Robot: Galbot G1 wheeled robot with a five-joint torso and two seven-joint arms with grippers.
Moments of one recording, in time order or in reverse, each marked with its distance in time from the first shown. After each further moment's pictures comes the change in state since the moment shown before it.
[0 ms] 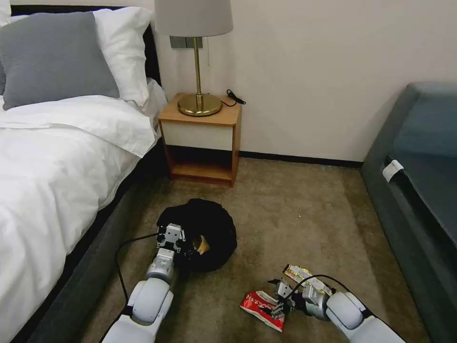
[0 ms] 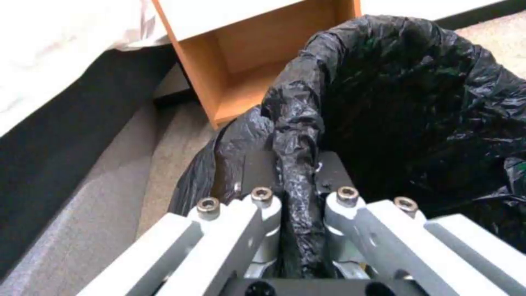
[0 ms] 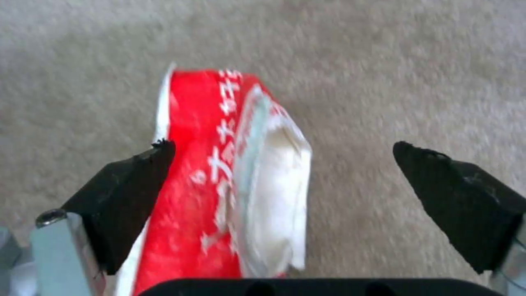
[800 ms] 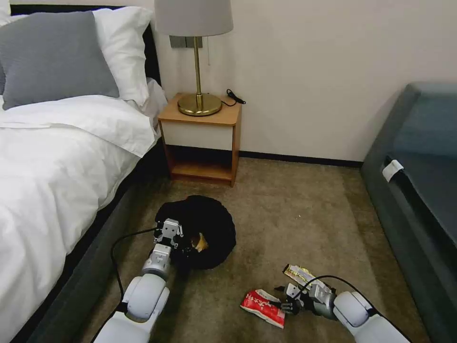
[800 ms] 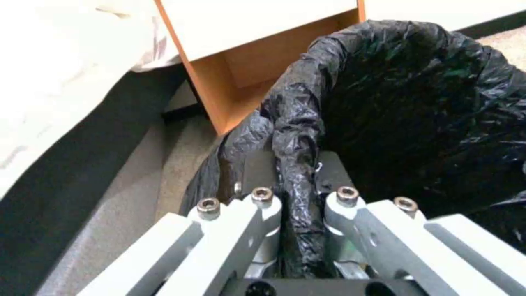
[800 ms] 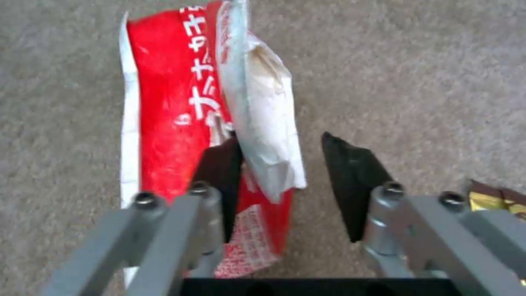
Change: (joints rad) left arm -0.002 0.043 -0.014 -0.050 -0.024 0.005 0.001; right arm 0.029 0.018 0.053 -0.074 -0.056 0.005 -0.042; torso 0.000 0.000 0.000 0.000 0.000
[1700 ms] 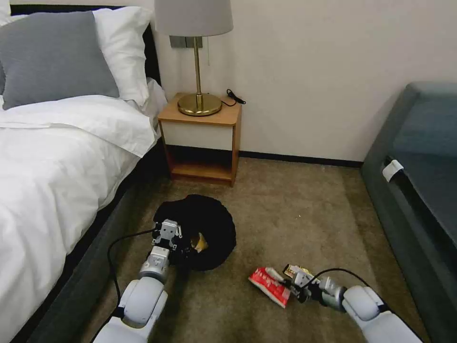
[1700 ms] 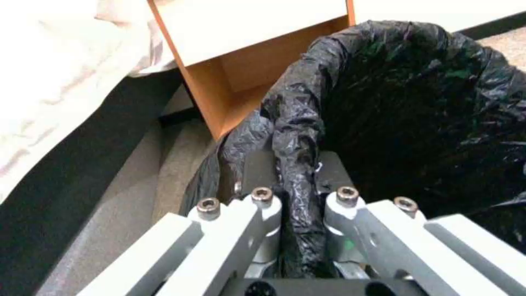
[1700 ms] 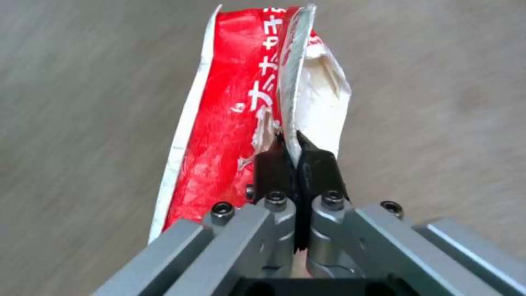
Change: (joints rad) left arm 0.032 -0.007 0.002 -0.036 0.015 0.001 0.003; right arm -0.008 0.010 0.153 0.027 0.032 0.062 -0.011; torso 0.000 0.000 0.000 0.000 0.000
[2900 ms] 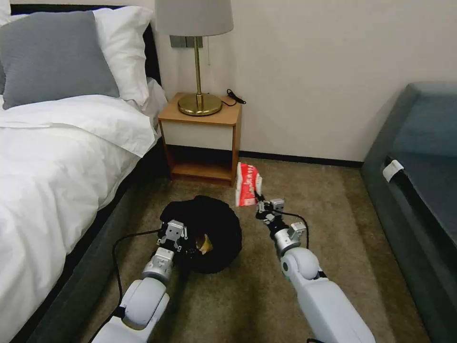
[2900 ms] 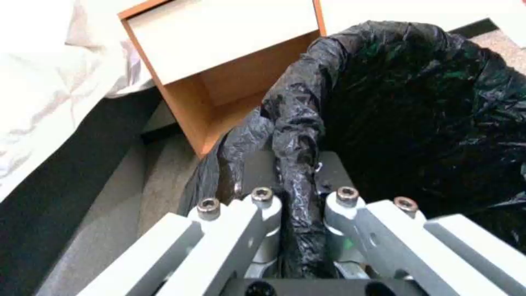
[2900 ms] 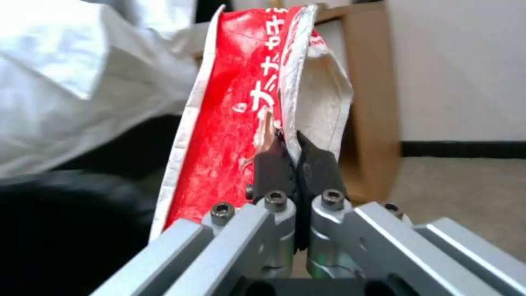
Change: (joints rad) left arm -0.021 0.060 0.063 -0.019 -0.020 -0.002 0.001; right arm 0.106 0.301 -0.135 0.271 0.555 0.020 0.575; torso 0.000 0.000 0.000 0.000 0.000
